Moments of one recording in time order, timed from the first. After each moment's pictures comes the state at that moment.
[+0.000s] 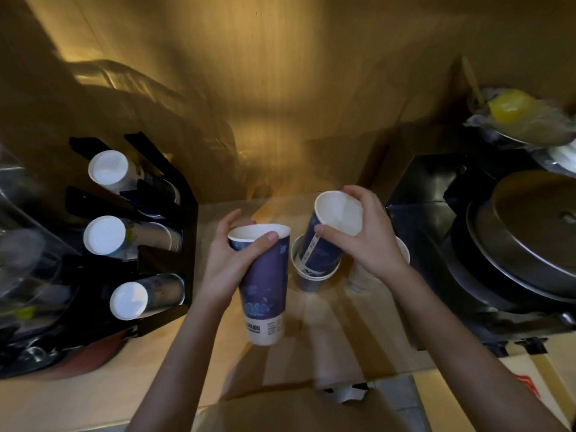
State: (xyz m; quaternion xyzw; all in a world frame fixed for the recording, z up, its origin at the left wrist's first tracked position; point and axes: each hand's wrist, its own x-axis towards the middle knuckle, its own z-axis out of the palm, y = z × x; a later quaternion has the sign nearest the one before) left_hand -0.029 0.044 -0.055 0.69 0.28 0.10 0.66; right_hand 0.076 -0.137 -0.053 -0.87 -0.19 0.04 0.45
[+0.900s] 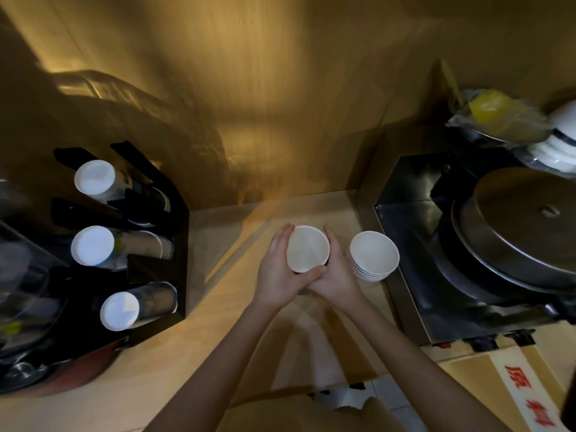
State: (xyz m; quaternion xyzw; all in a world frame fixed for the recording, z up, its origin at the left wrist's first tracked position) left_hand 0.008 -0.010 -0.117 0.87 0.12 0.08 0.47; right_hand 0.052 -0.125 -0.138 -0.84 -0.17 0.13 0.50
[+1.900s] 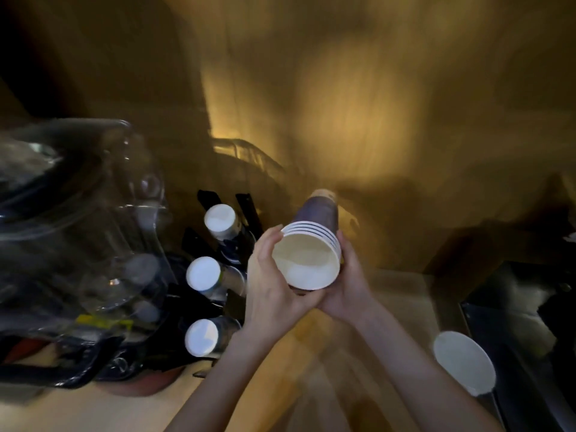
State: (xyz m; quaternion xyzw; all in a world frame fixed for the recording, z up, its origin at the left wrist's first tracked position) left_hand -0.033 0.091 -0.025 0.83 0.15 0.40 0.36; right_hand 0.063 0.012 -0.020 -0.35 -0.08 0.52 0.77
